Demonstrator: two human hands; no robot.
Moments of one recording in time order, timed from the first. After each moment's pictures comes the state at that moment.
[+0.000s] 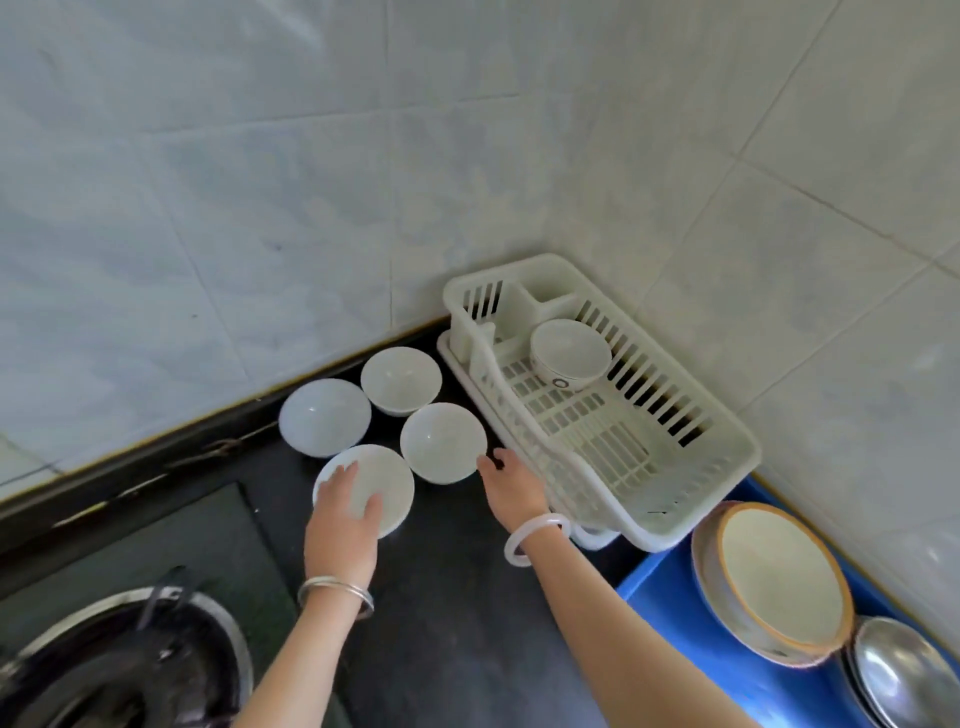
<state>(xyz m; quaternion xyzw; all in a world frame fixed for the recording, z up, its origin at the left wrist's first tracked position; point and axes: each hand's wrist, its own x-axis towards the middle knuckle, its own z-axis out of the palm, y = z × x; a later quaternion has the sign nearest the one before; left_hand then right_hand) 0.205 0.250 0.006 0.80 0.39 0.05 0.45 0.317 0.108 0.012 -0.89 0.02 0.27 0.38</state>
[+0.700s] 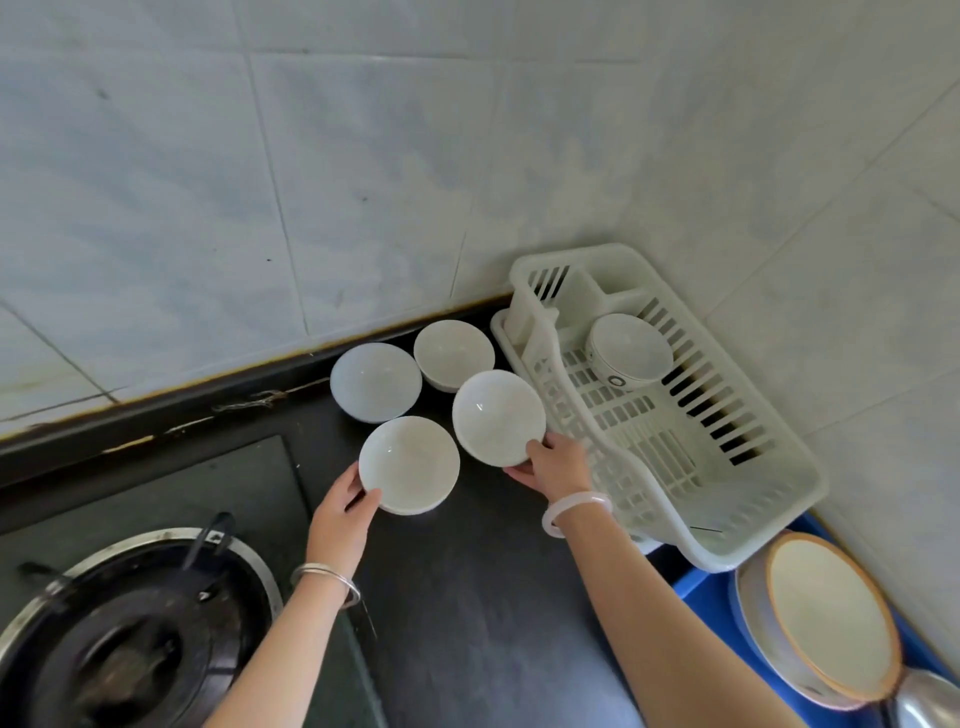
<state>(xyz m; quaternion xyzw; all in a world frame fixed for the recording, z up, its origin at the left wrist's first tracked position) 0.174 0.287 -0.051 0.62 0.44 0.08 0.64 0.334 0.130 -0.003 -0.76 0.13 0.26 0.58</state>
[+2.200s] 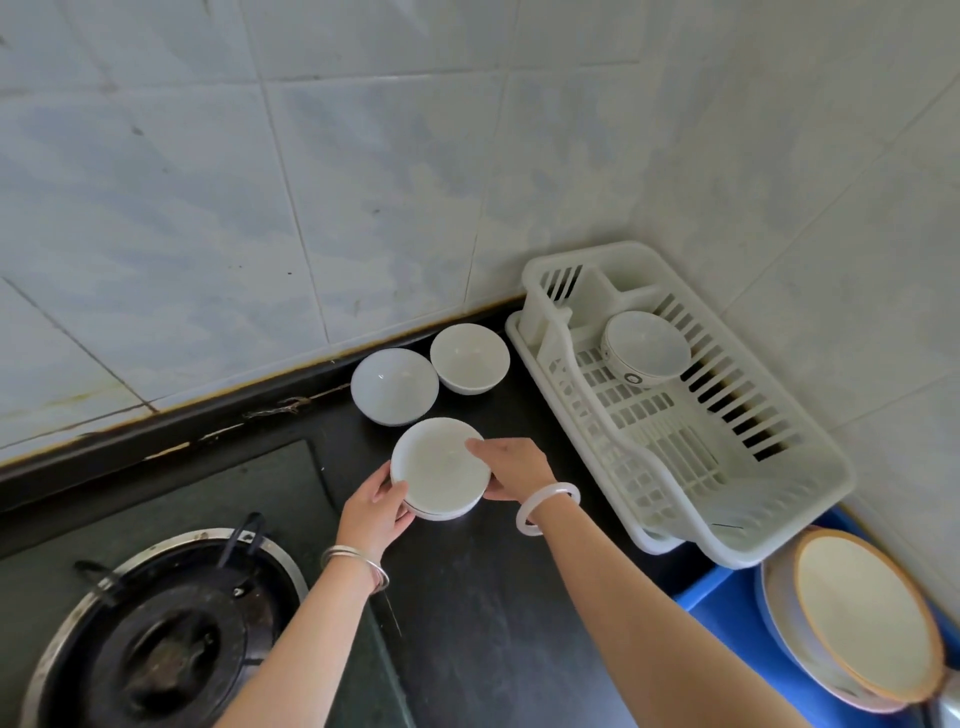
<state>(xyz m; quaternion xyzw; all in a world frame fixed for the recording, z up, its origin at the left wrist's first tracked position) 0.191 0.285 -0.029 0.43 0.48 0.06 0.76 0.312 0.172 0.009 -0.80 0.05 0.40 0.44</state>
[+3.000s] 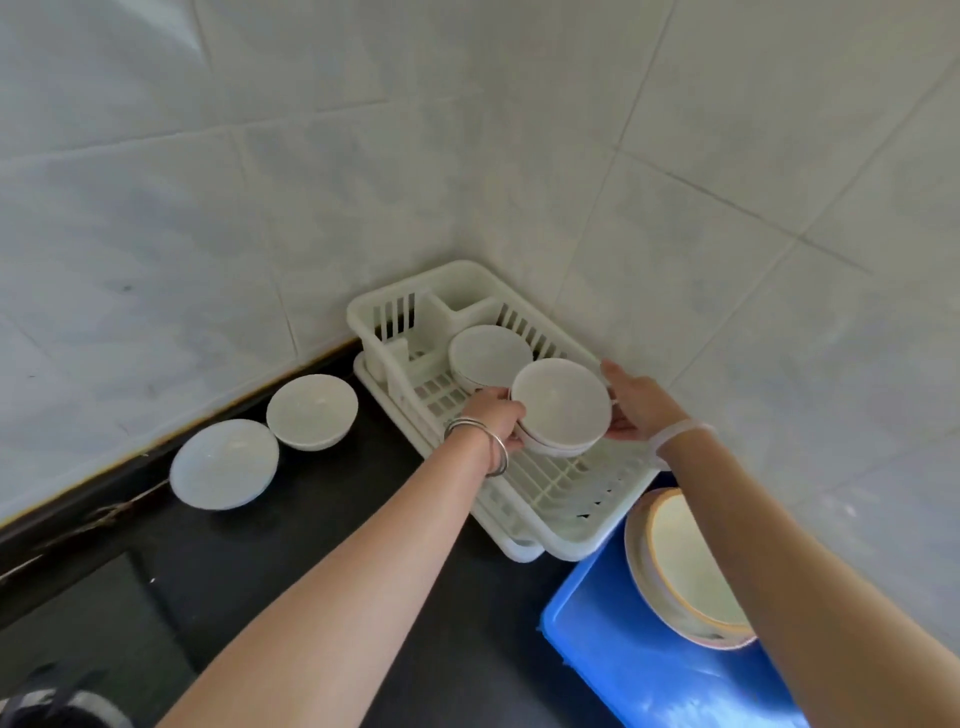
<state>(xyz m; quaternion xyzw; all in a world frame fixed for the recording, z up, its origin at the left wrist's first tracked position) 0.397 0.097 0.086 0.60 0.25 -0.16 0.75 0.450 -0.068 0.102 -0.85 0.16 0.18 0.47</state>
